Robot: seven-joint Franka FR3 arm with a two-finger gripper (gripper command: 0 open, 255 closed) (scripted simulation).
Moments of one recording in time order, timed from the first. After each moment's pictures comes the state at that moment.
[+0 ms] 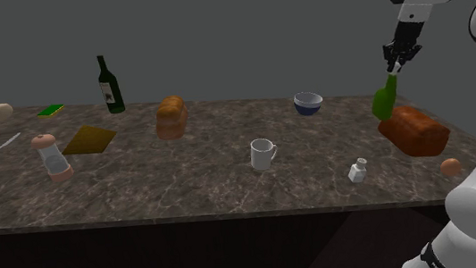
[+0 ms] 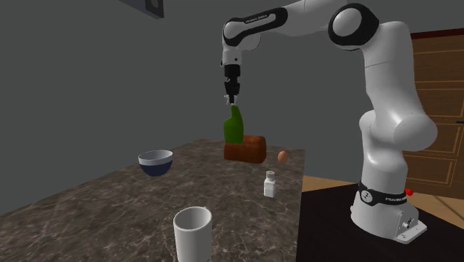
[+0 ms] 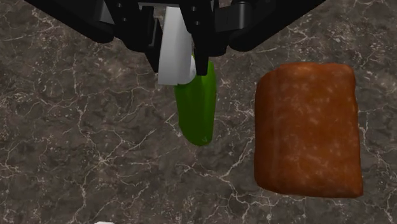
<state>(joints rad) -0.51 0.17 -0.44 -1.51 0.07 1.64 -0.27</state>
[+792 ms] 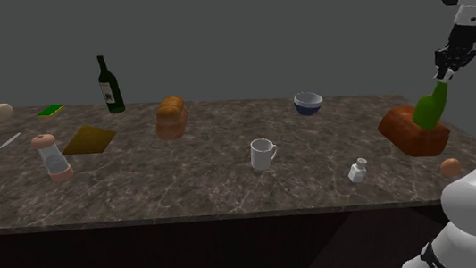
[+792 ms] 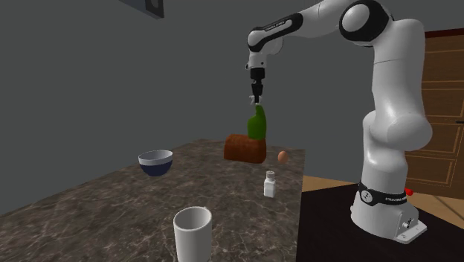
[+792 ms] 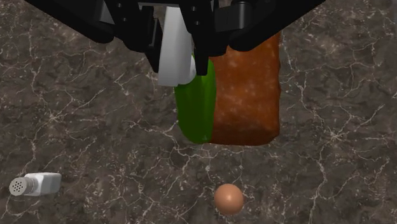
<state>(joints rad) -0.63 0.04 -0.55 -1.67 0.01 1.68 -0.50</state>
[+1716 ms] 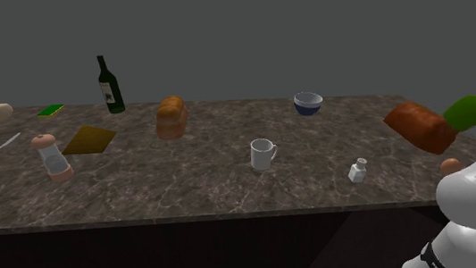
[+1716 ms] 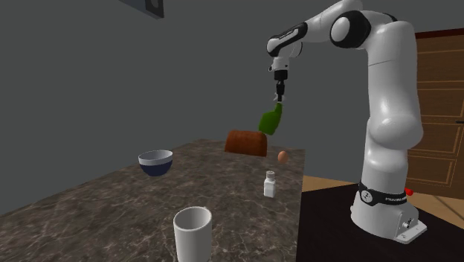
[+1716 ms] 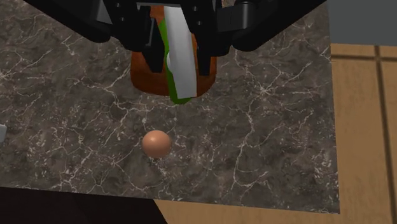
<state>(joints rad) -0.82 0.12 -0.70 -1.59 0.06 1.66 -0.85</state>
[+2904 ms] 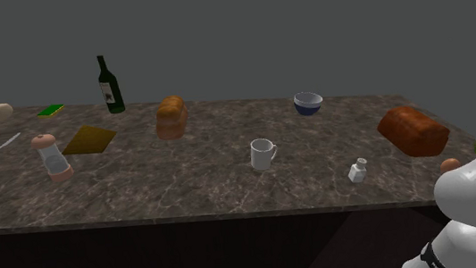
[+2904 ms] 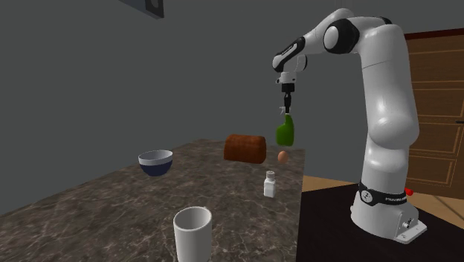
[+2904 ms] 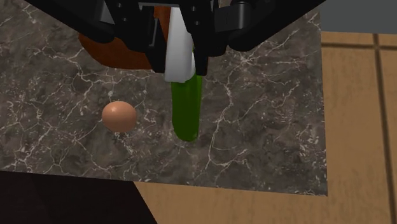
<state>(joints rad) -0.91 0.20 -0.74 -1.69 0.12 1.82 -1.00</state>
